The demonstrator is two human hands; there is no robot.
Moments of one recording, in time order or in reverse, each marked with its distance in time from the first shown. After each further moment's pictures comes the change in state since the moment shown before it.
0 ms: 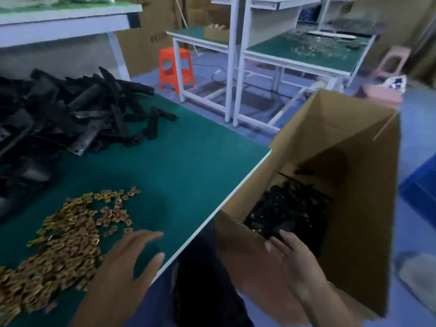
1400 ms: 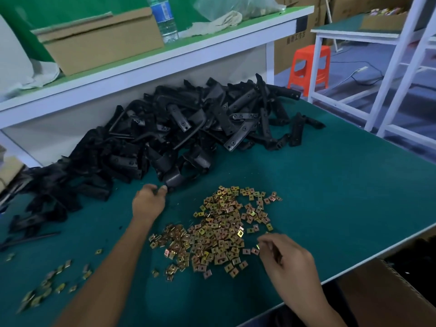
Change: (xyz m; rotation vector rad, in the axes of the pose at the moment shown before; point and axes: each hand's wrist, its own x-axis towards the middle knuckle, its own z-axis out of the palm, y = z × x) left_hand 0.041 -0.209 -0.174 0.125 0.571 -0.836; right_hand -0.035 0.141 0.189 -1.110 -0.726 -1.016
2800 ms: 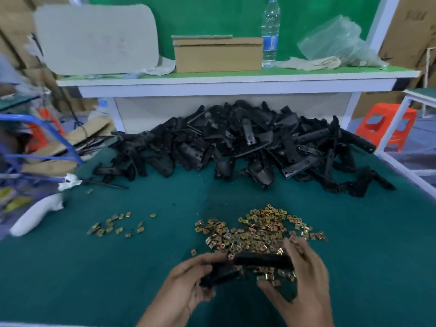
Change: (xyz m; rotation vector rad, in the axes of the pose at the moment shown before) left_hand -0.245 -0.010 -0.061 -1.221 -0.356 -0.289; right_hand 0.002 -0.019 0.020 -0.148 -0.048 -0.393
